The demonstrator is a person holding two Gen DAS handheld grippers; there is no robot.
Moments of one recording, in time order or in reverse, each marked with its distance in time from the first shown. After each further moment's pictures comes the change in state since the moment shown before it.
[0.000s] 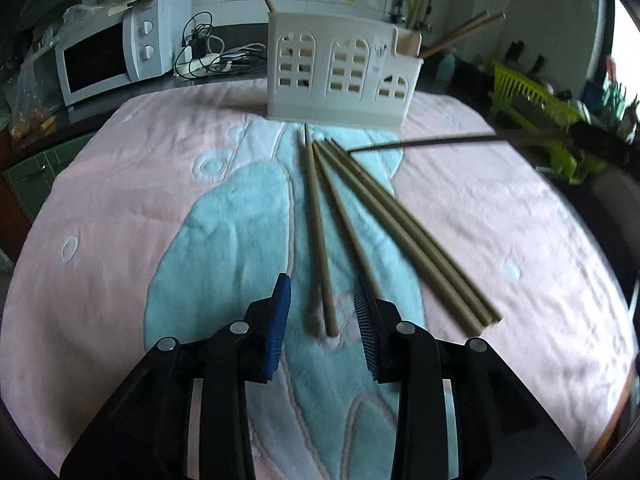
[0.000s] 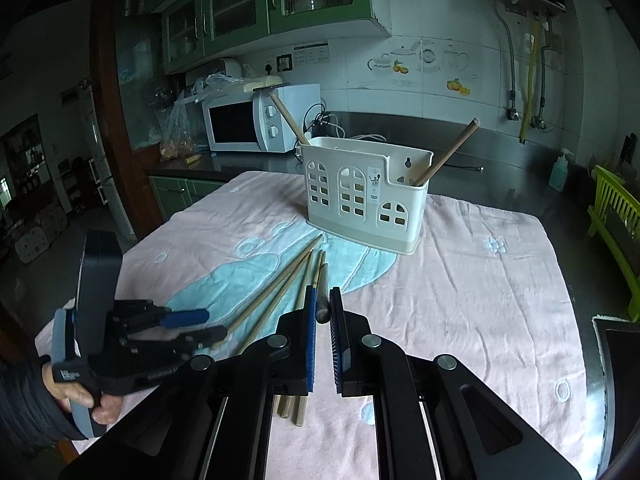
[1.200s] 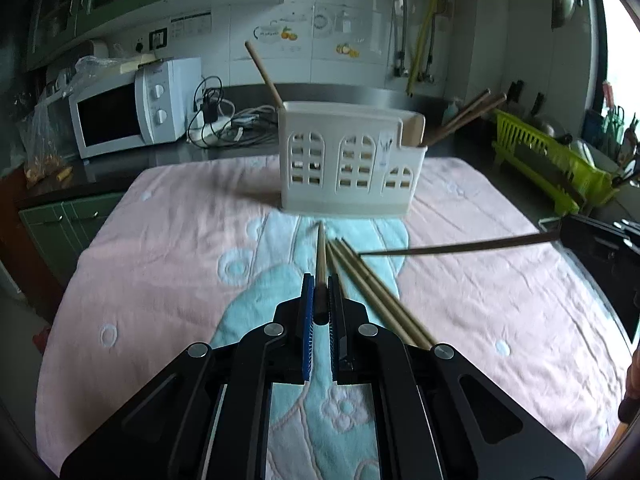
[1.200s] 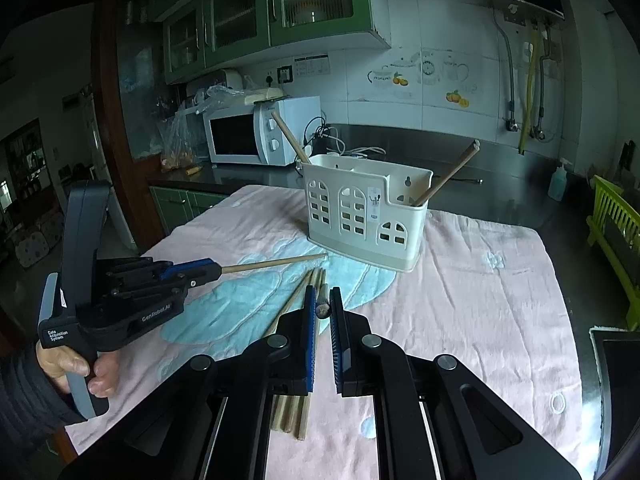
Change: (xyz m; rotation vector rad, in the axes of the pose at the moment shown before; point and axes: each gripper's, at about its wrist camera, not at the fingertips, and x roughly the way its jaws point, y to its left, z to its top) left arm -0.040 0.001 0.062 0.016 -0.204 0.053; right arm -0.005 0.002 0.015 -0.005 -0.039 -0.003
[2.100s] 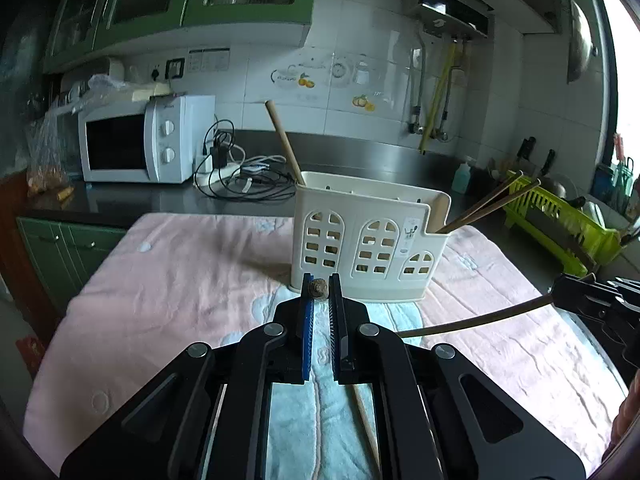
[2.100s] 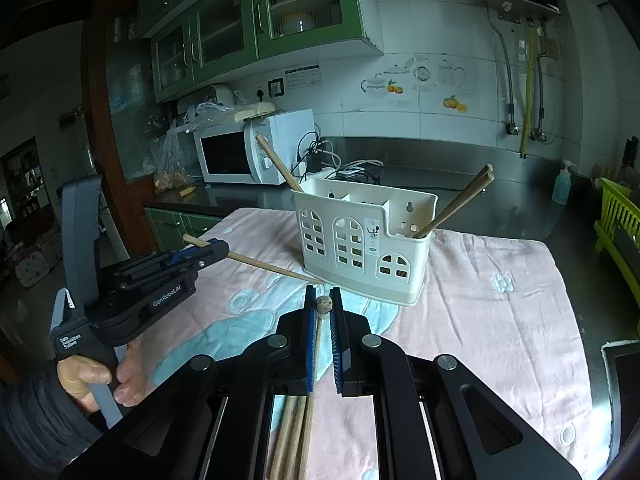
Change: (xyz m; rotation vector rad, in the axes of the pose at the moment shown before) left arm 0.025 0.017 0.044 -0.085 -0.166 -0.001; right arm 0.032 -0.010 0.032 0.042 -0.036 0.009
